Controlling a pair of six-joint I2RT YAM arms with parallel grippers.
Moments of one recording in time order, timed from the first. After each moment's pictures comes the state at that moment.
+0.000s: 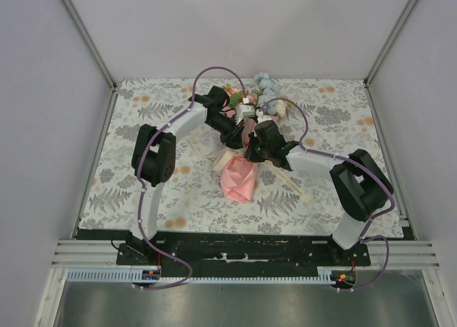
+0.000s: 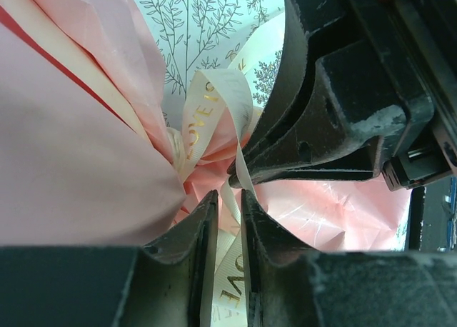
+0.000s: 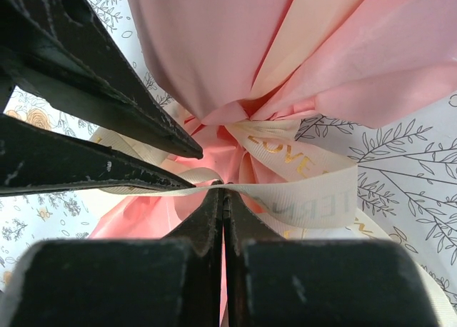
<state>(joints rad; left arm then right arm) -0.47 2.22 1.84 -0.89 0.89 0.65 0.63 1.74 1.02 0.00 0.00 0.54</state>
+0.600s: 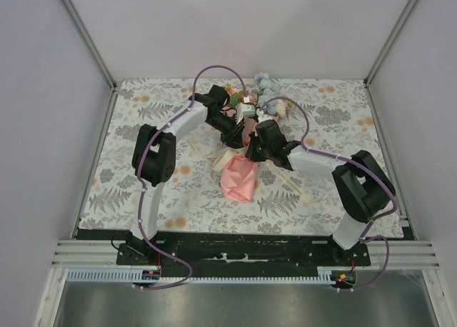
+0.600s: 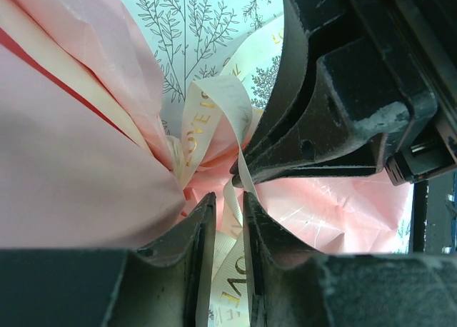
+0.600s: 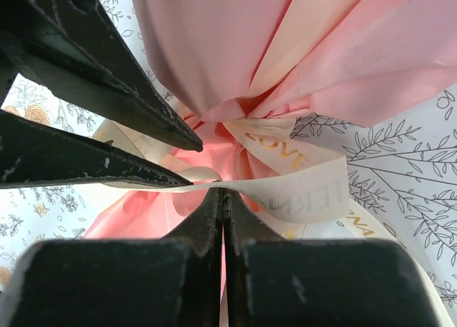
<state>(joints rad) -0.47 2.23 1.86 -0.91 0.90 0.68 0.62 1.72 1.01 -0.02 0.00 0.52</state>
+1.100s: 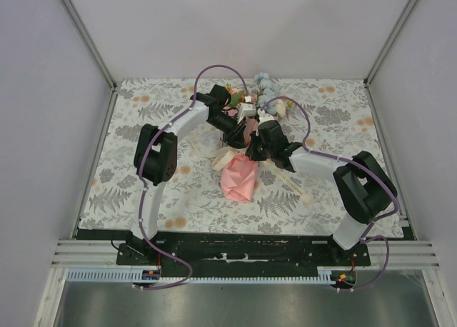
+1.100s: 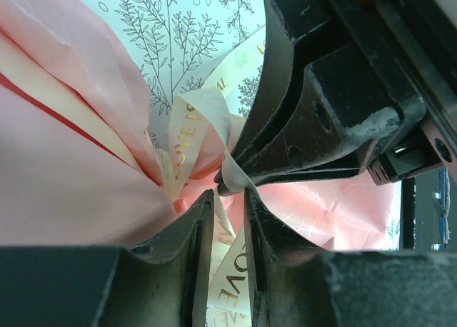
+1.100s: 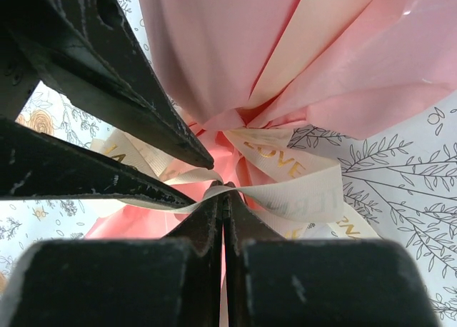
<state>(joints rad) -0.46 2.25 1.89 -0.92 0.94 0.68 0.61 1.71 0.99 0.05 -0.01 0.49</state>
